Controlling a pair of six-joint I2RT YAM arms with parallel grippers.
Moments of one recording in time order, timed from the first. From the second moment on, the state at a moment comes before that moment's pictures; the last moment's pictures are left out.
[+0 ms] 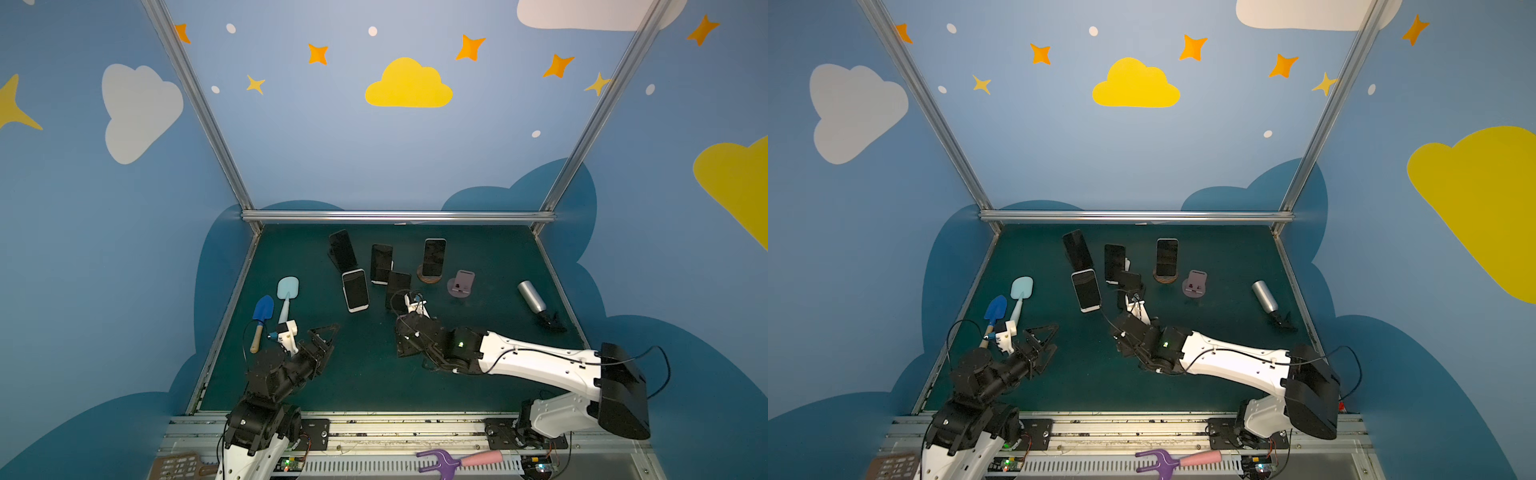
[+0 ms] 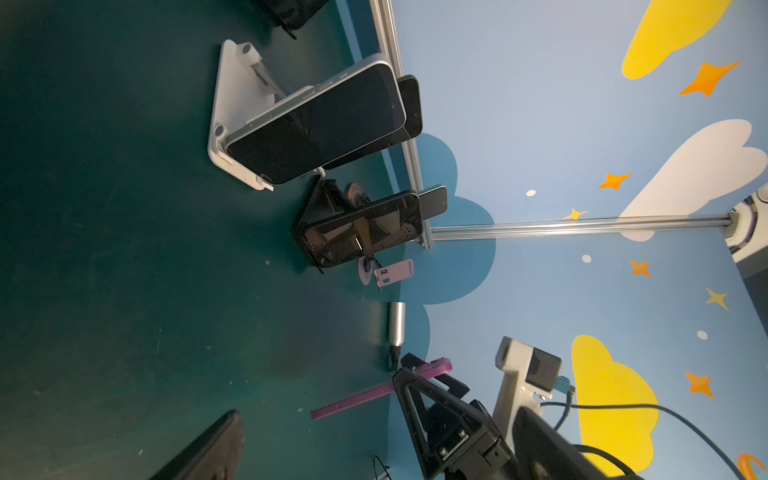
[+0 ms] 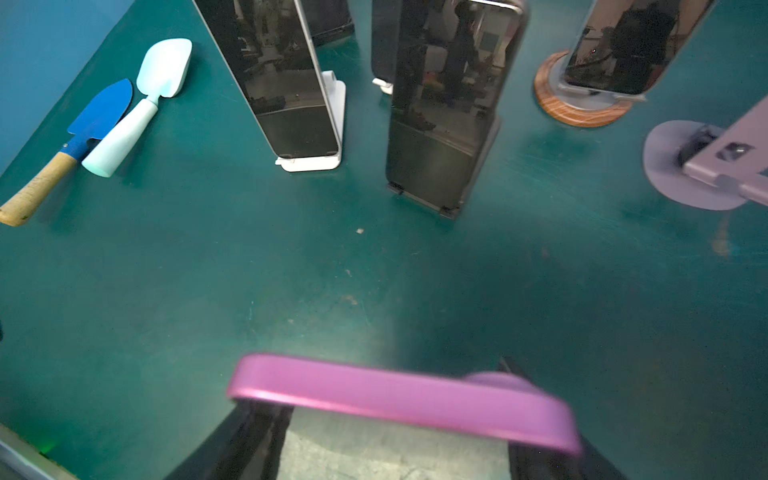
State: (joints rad) left arm -0.24 0.08 0.29 -0.48 0.39 -1.32; right arm 1.21 1.45 1.04 -0.47 0.48 0.71
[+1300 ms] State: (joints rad) left arm -0.24 0.08 0.23 -0.51 0.33 -1.38; right arm 1.22 1.83 1.33 -0.61 0.29 0.91
